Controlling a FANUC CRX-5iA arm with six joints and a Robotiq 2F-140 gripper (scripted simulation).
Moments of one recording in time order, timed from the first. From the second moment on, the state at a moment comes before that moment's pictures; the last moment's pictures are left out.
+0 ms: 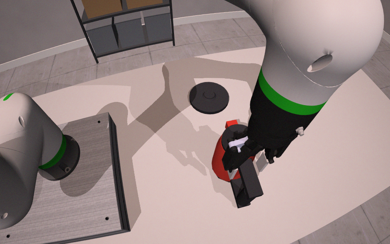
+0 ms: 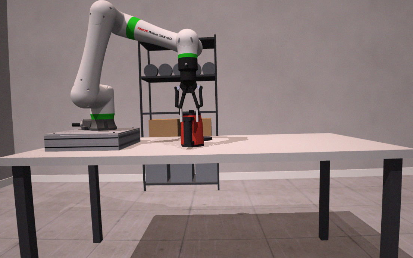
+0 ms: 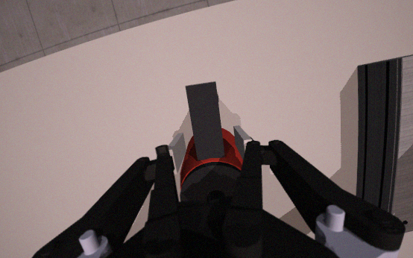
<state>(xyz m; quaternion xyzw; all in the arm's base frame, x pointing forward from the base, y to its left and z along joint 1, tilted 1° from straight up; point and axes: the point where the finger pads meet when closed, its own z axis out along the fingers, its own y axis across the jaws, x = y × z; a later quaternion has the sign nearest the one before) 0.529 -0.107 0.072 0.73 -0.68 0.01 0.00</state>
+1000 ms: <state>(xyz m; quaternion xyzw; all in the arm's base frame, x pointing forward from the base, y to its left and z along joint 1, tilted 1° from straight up) 0.529 -0.107 0.057 0.73 -0.68 0.01 0.00</state>
